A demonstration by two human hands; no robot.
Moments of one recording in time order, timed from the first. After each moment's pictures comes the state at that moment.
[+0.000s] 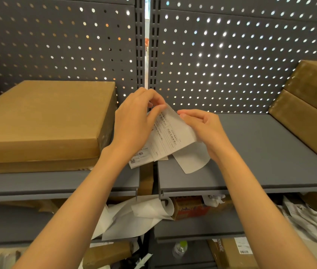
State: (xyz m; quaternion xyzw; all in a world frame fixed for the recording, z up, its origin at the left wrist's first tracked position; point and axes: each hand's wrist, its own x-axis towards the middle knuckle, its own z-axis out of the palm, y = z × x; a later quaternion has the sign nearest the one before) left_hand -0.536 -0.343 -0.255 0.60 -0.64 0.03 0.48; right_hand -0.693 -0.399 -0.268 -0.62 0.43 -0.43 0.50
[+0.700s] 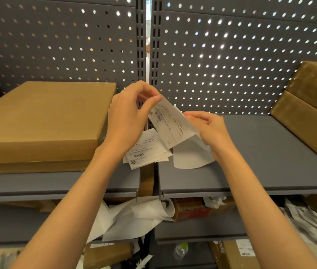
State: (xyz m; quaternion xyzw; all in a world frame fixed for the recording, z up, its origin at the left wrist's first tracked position) left_hand -0.527 -0.339 -0.244 0.57 -0.61 -0.02 0.54; right_hand -0.698 -0.404 -0.271 -0.61 0.45 -0.44 0.47
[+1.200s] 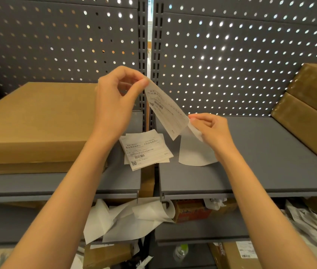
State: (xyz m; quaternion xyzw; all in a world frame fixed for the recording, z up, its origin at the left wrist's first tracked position) left_hand -0.513 -0.336 -0.223 0.53 -0.57 -0.03 0.63; right_hand -0.704 -0.415 -0.283 -0.63 0.46 -0.45 0.43
